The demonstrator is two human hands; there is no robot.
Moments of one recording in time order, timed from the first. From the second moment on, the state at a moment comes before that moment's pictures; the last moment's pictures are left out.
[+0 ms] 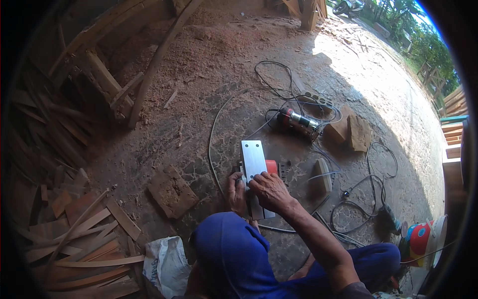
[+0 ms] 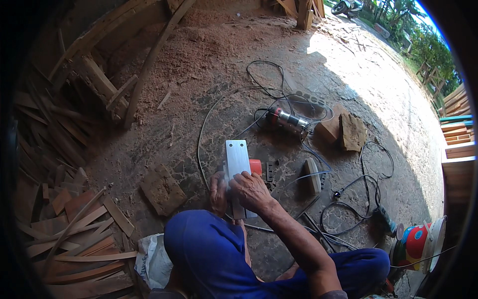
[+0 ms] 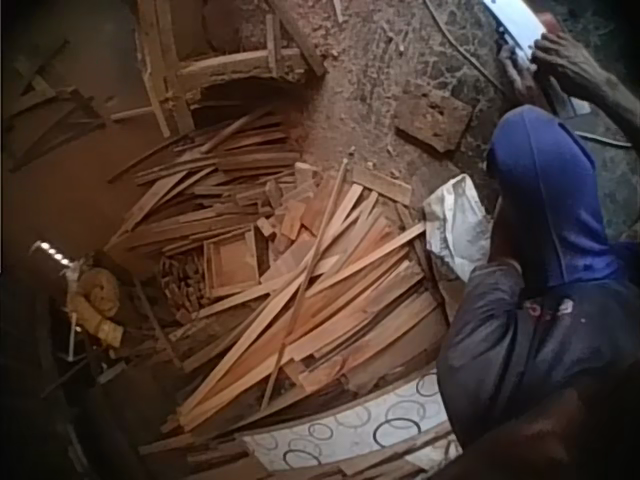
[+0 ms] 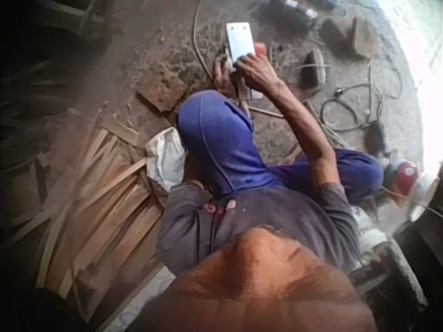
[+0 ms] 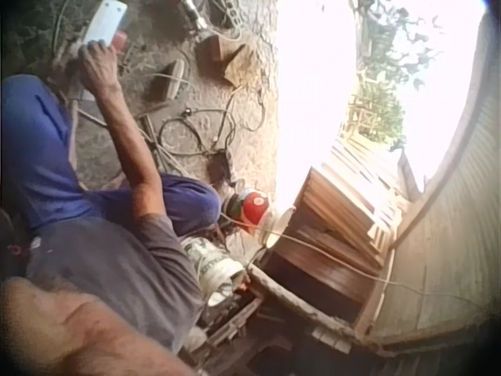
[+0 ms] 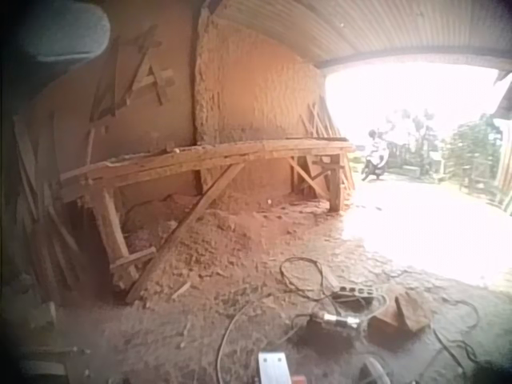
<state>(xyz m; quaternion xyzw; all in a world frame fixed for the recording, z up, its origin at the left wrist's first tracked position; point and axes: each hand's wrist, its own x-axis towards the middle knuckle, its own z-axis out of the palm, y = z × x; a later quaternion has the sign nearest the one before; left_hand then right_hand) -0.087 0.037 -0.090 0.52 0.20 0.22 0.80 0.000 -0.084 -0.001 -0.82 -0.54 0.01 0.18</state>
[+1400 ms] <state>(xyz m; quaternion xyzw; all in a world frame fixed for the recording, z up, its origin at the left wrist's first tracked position) -0.092 0.044 -0.100 0.53 0.22 0.22 0.78 0.012 -0.077 -0.012 -0.76 -0.60 0.06 0.25</state>
